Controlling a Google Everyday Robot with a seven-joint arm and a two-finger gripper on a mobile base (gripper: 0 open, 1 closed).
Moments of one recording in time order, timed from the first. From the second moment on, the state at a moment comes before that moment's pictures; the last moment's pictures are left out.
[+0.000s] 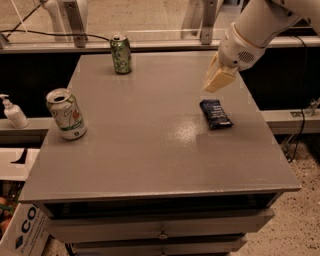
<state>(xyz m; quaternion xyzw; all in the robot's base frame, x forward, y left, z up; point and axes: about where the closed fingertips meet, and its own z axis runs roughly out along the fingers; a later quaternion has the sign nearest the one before) 0.600 -0.137 0.900 -0.68 0.71 0.07 0.20</state>
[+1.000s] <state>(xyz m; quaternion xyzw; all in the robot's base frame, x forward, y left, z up) 0.596 -0.151 0.889 -0.68 0.71 0.07 0.18</state>
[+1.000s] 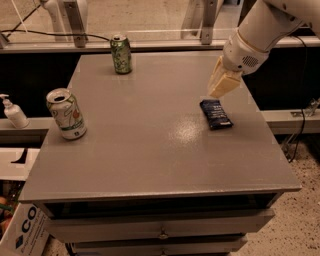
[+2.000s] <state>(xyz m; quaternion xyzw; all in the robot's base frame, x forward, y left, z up) 0.603 -0.162 0.849 -0.68 0.71 0.07 0.16</state>
